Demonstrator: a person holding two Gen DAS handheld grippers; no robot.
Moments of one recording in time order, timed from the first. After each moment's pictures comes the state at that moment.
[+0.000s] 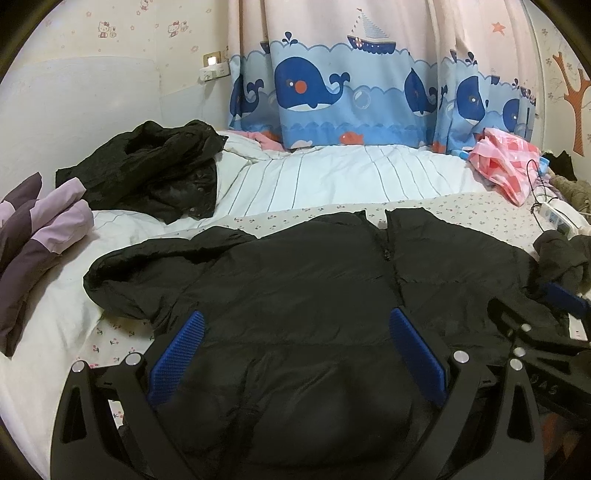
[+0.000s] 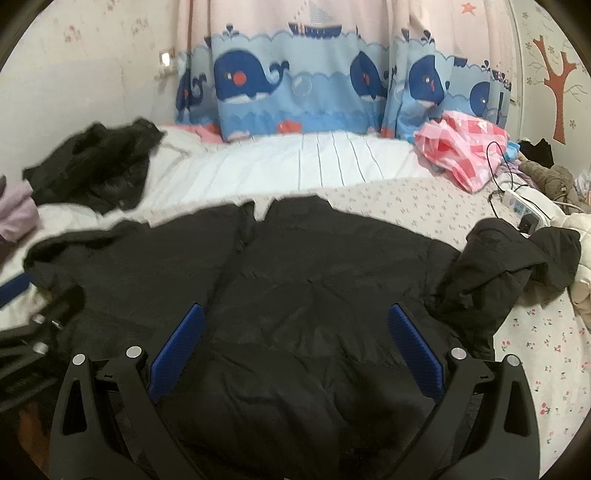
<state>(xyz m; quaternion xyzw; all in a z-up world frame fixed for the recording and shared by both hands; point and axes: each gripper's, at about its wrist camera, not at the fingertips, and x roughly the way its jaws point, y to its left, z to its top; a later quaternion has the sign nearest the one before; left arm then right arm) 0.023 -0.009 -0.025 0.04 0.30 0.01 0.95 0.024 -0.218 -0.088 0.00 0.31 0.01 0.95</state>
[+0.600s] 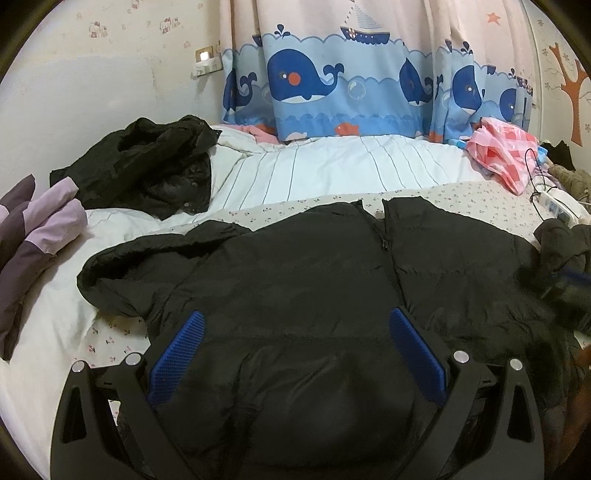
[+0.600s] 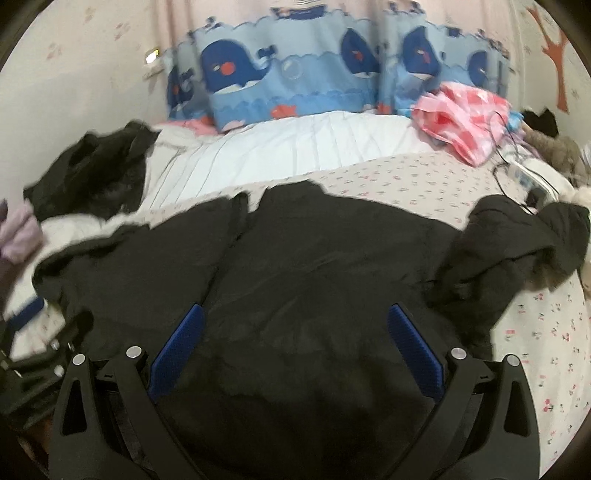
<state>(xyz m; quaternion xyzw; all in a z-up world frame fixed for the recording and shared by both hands) 0.026 -0.014 -0.035 0.06 0.31 0.01 0.95 0.027 -0.278 -0.061 0.08 0.33 0.02 0.94</state>
